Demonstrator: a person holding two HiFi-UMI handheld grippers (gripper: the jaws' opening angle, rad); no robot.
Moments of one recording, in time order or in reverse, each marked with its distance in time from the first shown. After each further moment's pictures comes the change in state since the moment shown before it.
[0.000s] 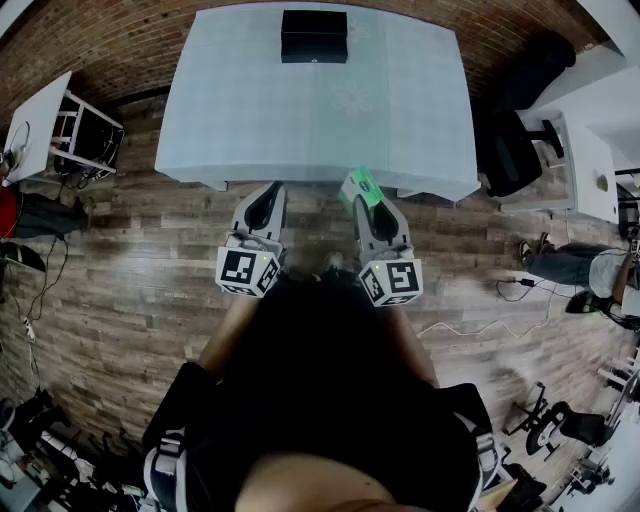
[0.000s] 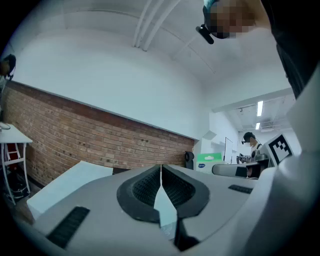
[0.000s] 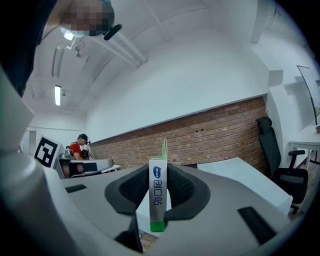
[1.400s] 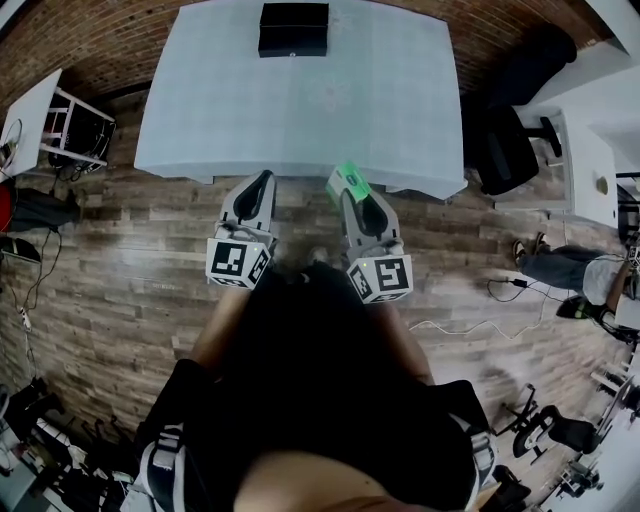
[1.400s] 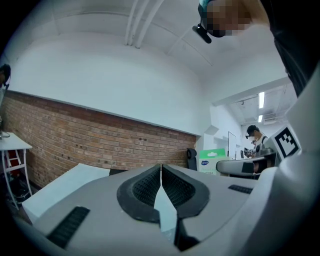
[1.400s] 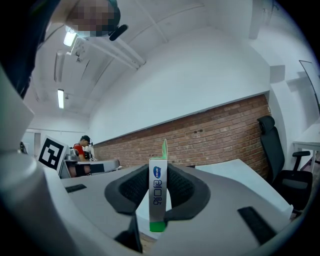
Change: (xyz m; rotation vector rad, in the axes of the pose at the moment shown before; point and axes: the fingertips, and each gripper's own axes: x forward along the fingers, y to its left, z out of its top) left arm 0.063 -0.049 -0.007 0.057 0.012 0.038; right arm -0.007 -0.069 0.011 0.012 -0.010 0.050
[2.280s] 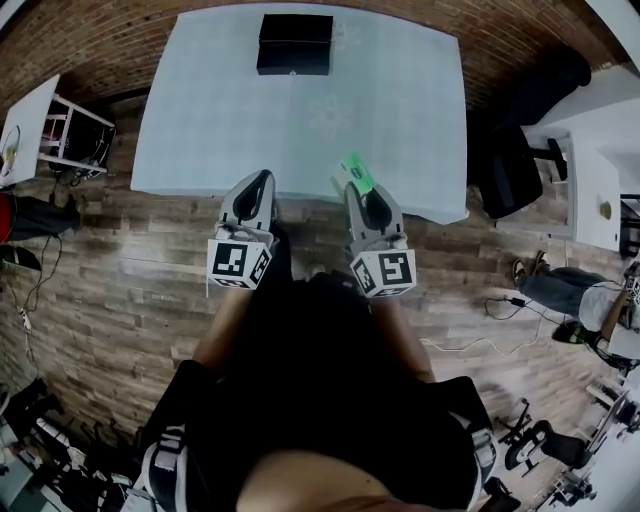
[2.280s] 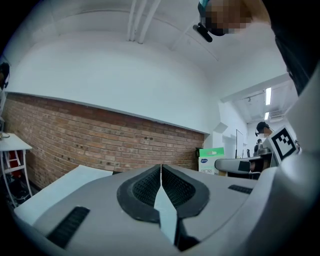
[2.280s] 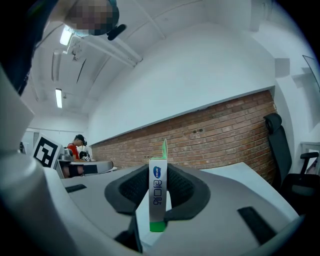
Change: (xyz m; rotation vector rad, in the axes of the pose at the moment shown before) left arm 0.084 0.051 -0.005 -0.001 0.016 0.059; right arm 0.097 -0.058 0.003 -0.005 -0.001 0.010
